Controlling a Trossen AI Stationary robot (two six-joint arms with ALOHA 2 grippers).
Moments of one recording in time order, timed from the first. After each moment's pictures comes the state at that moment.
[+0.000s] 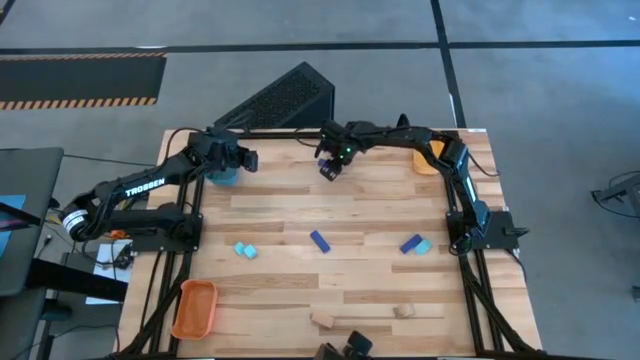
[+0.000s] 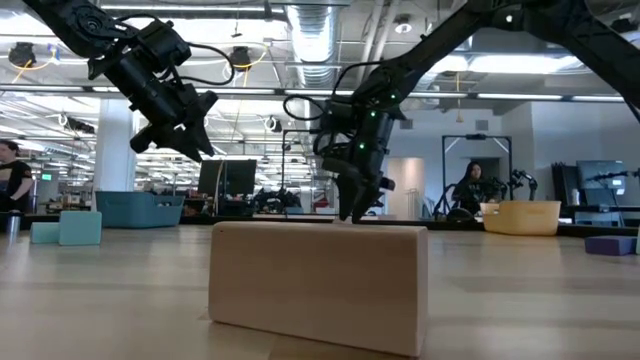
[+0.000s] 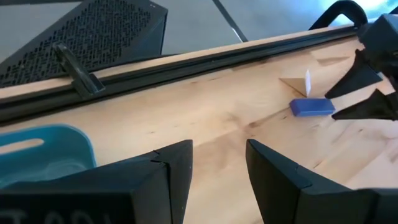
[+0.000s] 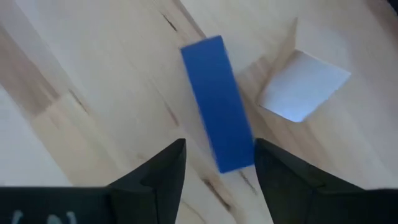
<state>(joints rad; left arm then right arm) 0.77 1.03 0.56 -0.17 -0.05 -0.42 -0.51 2.16 1.63 -0.68 -0.05 0.12</state>
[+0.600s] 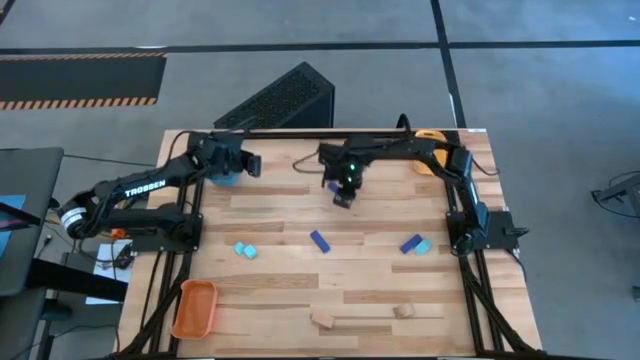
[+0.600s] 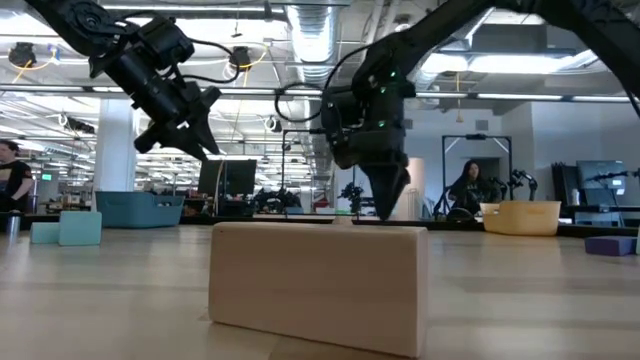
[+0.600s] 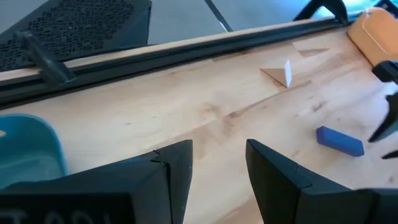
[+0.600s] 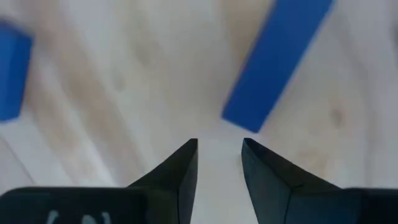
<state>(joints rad) 0.69 1.03 0.56 -0.17 -0.05 -0.46 -0.37 2.09 1.57 -1.01 -0.20 0.01</state>
